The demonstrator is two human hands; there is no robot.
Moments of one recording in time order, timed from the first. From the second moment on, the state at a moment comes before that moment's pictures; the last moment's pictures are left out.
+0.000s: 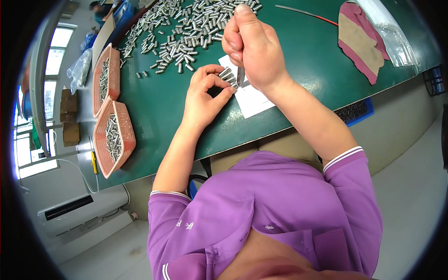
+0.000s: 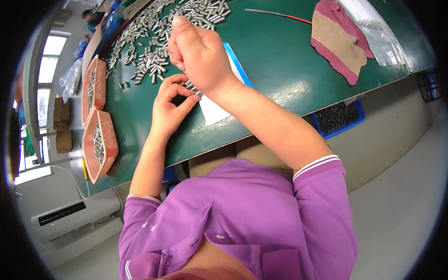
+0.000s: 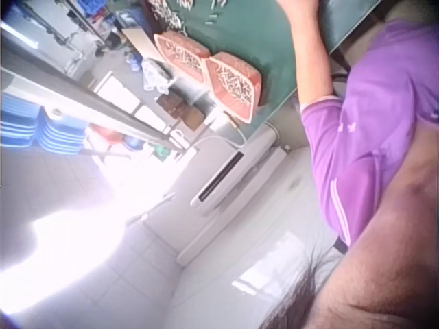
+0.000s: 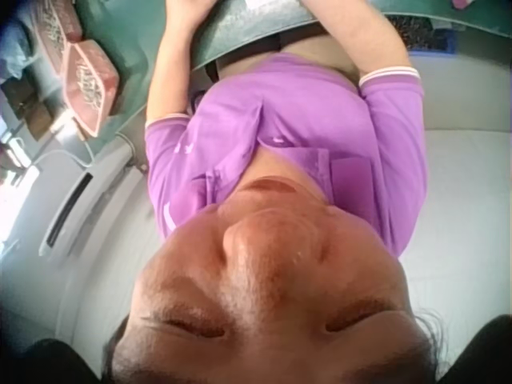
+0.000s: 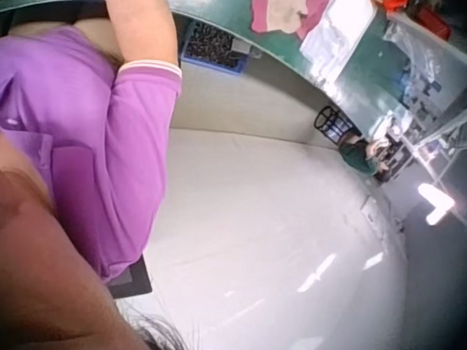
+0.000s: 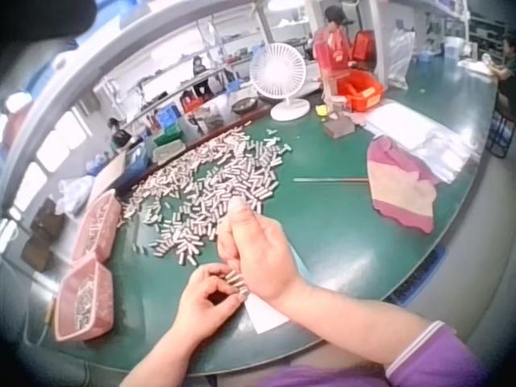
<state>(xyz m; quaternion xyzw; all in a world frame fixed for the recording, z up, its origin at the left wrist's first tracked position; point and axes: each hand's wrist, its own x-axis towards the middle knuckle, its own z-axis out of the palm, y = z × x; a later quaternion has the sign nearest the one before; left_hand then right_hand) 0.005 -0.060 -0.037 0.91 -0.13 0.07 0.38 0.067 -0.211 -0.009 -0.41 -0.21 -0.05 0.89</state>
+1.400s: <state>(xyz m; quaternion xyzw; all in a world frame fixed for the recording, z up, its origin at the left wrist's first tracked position) -0.008 -0.046 -0.021 0.90 -0.22 0.04 0.36 0.084 -0.238 -0.031 -0.91 -0.29 -0.16 0.25</state>
